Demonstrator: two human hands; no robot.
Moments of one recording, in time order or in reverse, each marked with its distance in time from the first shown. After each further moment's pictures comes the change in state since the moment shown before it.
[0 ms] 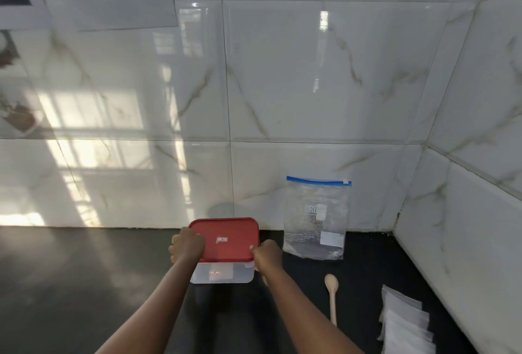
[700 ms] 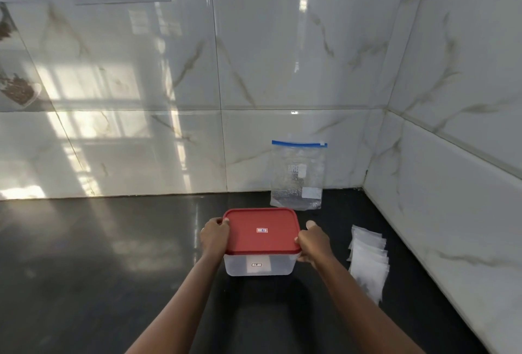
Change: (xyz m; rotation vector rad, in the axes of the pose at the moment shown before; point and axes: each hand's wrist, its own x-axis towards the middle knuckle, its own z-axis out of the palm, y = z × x) left_hand -0.126 -0.050 0.020 -0.260 -0.148 0.243; right_hand -0.103 0.069 -0.097 0.076 0.150 0.162
